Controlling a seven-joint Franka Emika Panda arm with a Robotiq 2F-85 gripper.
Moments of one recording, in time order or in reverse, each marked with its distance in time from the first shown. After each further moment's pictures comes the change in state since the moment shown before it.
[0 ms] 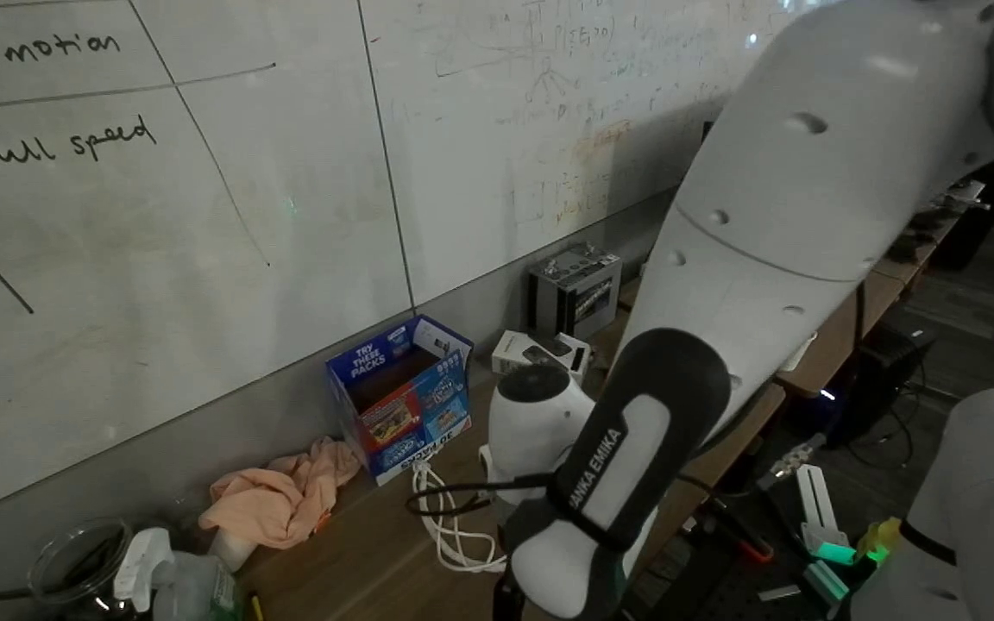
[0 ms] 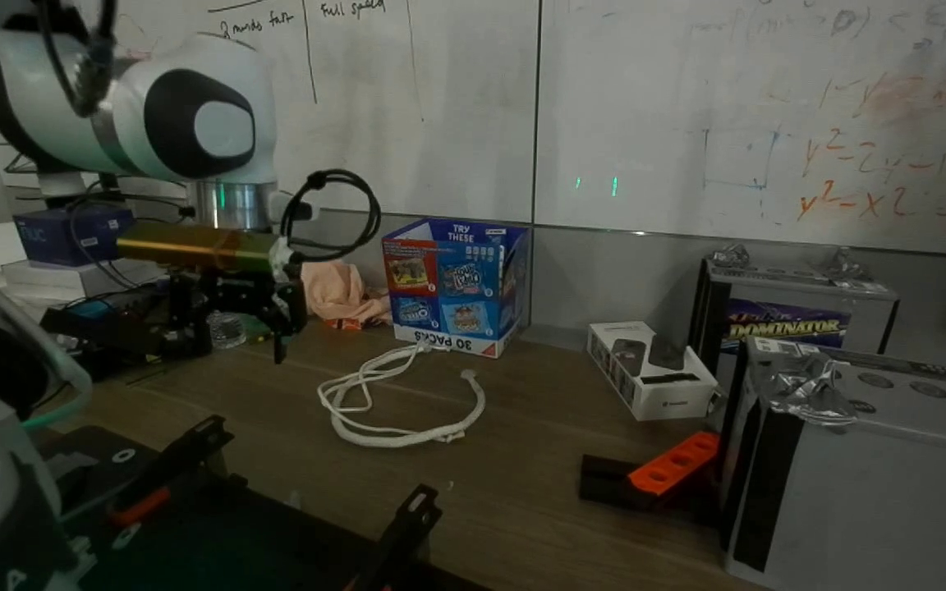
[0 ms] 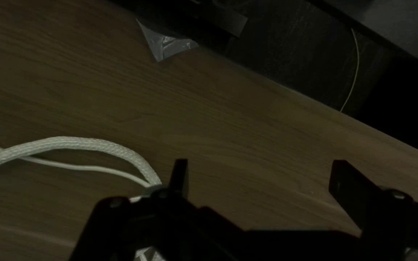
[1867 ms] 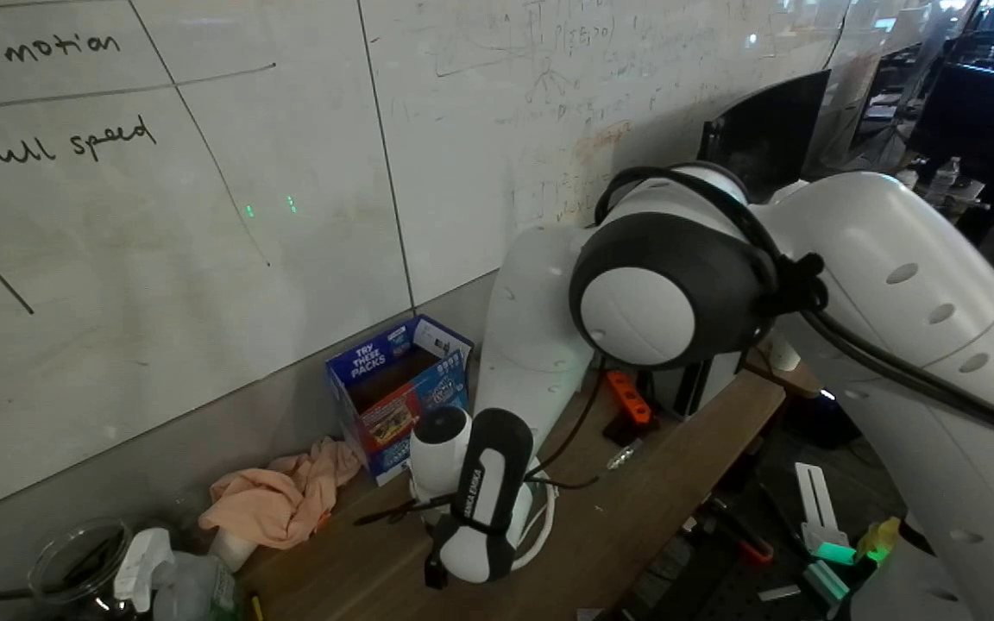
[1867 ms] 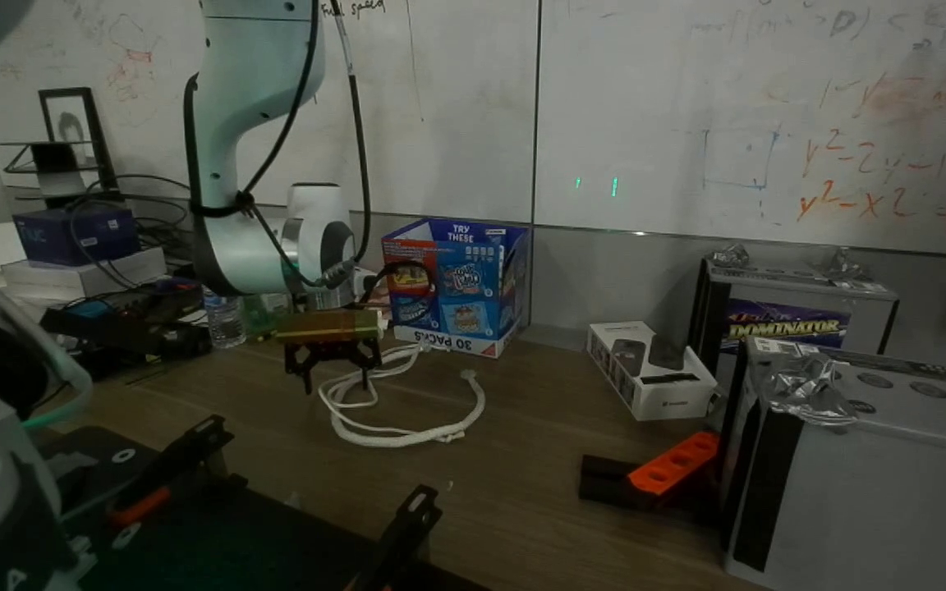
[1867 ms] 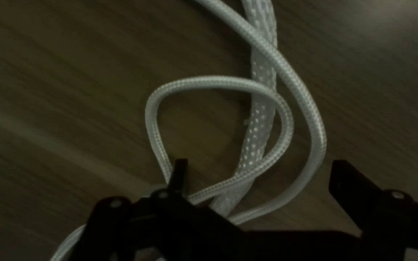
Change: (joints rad) arm 0.031 0.674 -0.196 0.628 -0.442 0.120 0.093
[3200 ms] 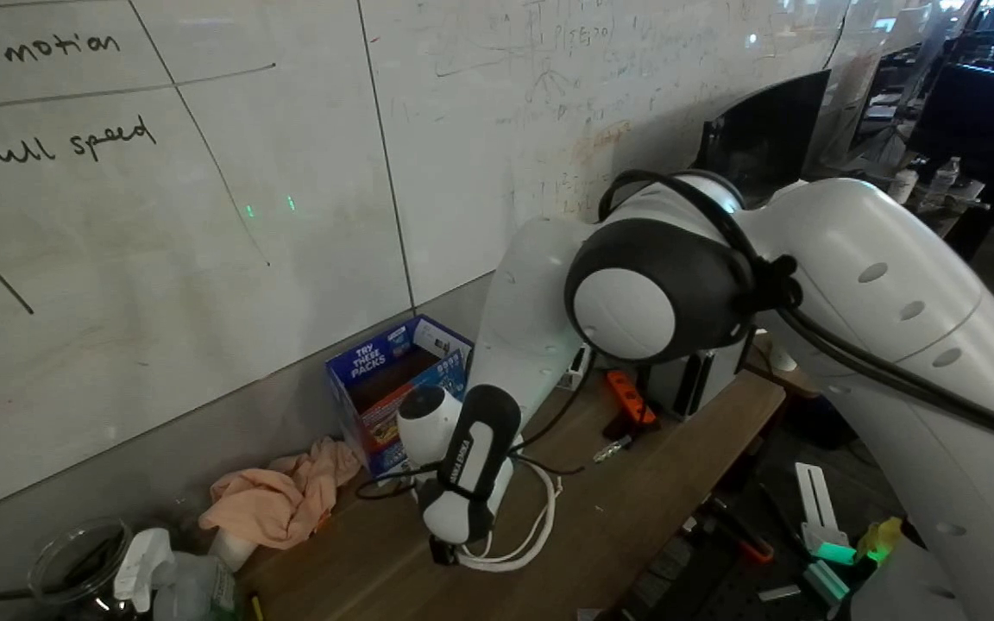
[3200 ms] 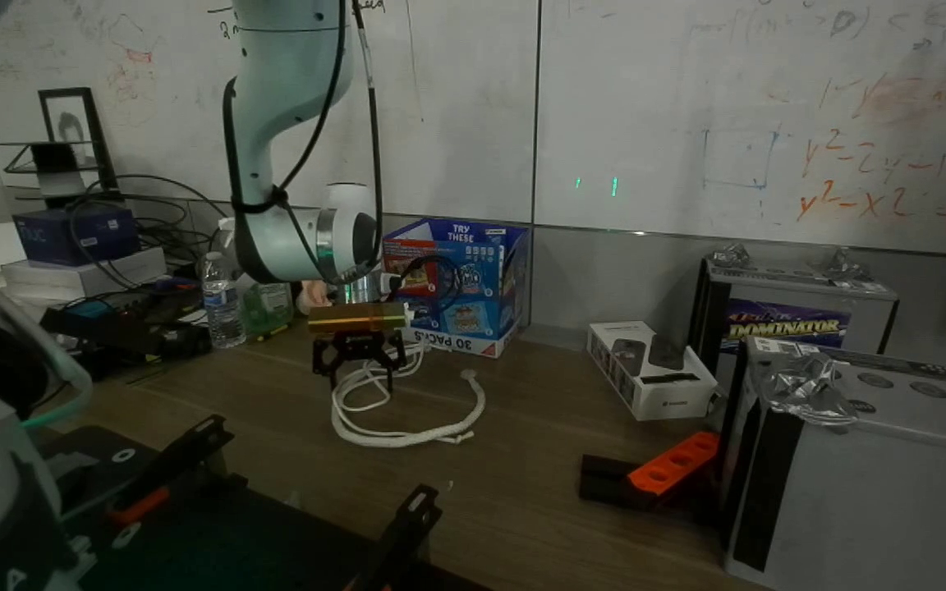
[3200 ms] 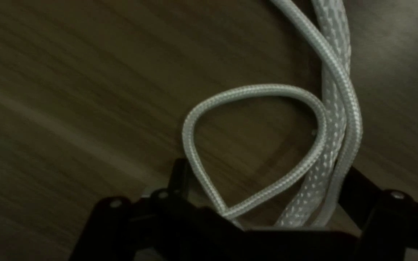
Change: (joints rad) arm -0.059 0.044 0.002 0.143 -0.036 -0.242 -0.009
